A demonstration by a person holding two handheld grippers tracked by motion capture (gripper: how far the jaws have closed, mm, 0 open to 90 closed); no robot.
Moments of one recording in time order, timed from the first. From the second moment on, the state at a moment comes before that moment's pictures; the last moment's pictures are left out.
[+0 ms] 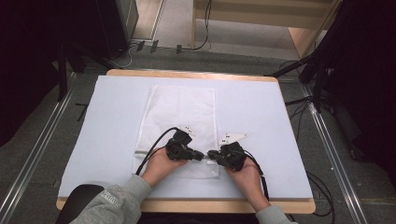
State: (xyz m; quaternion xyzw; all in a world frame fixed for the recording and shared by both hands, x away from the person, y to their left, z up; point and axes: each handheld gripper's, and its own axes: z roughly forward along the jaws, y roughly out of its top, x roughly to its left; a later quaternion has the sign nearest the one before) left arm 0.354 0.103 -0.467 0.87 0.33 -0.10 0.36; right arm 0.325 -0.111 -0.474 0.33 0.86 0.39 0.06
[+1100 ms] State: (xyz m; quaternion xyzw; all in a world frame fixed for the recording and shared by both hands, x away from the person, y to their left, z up) left arm 0.362 0.118 -0.460 0.87 0.33 -0.13 0.34; right arm 0.321 -0.111 -0.477 0.32 0.86 0.39 0.08
